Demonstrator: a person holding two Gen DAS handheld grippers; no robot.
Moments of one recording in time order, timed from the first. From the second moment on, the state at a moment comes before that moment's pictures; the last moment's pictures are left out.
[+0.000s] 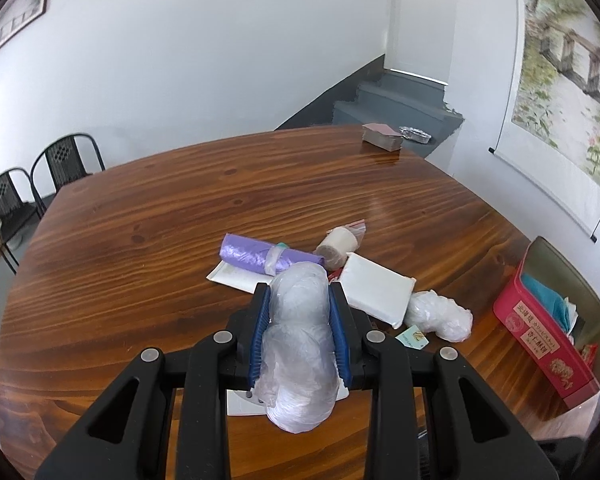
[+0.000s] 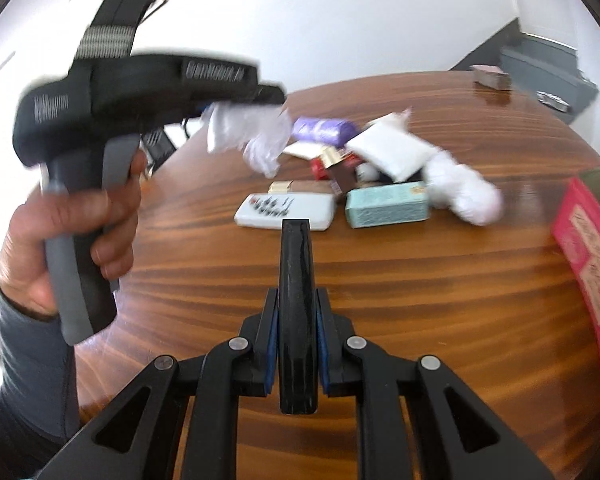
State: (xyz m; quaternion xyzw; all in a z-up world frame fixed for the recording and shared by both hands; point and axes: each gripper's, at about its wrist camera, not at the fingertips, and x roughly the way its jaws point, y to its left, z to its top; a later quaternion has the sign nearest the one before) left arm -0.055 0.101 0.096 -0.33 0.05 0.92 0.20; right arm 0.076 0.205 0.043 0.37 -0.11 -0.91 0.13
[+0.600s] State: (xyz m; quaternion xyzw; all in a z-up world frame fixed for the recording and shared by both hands) left arm -0.015 0.150 0.097 -0.30 0.11 0.92 0.22; right arm 0.122 0.306 0.078 0.28 -0.19 -0.94 -0.02
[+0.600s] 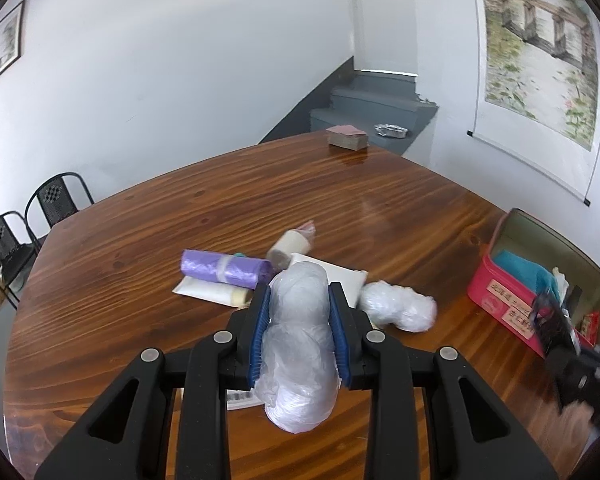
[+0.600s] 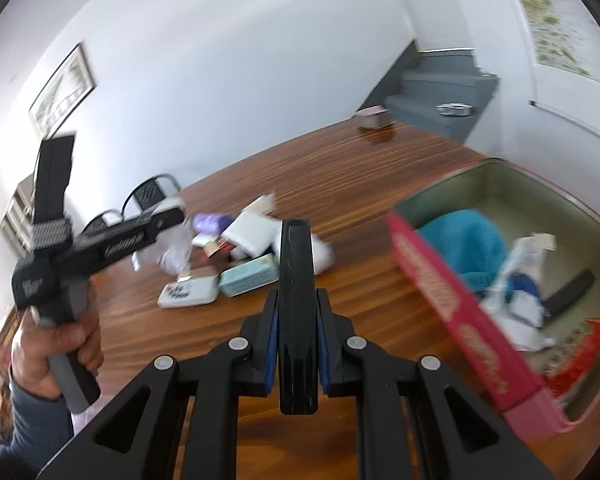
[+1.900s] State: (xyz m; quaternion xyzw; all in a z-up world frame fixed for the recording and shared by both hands) left arm 0.066 0.359 0.094 -0.32 0.12 0.83 0.45; right arm 0.199 0.459 0.070 0.24 -0.23 -0.92 -0.21
